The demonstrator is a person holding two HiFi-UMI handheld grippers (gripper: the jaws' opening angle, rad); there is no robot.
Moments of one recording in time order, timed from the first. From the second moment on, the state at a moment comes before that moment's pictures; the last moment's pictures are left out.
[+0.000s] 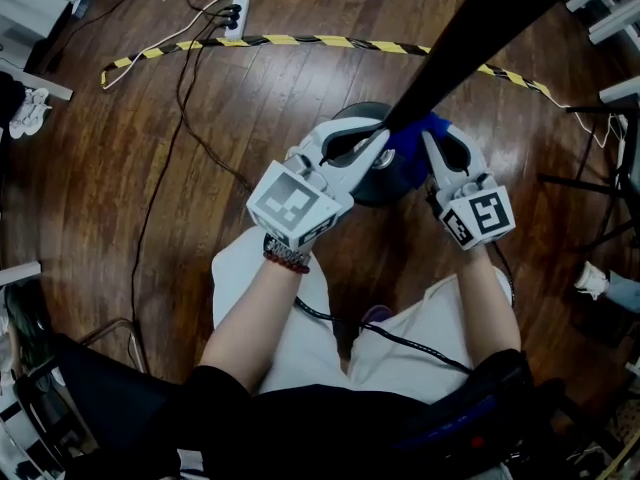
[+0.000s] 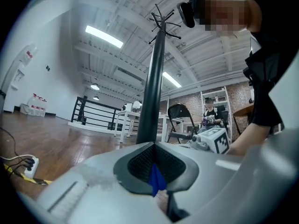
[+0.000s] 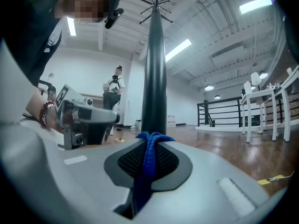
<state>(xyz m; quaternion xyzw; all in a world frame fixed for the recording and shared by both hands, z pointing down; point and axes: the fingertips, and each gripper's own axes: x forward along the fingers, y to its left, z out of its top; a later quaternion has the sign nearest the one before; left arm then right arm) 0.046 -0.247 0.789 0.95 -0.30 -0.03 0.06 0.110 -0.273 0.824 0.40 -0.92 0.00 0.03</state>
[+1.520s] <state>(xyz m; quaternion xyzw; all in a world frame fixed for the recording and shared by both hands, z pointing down) 0.086 -0.240 0.833 0.98 -0.21 0.02 0.03 0.087 -0.267 0.549 0.42 -0.89 -0.15 -0.01</state>
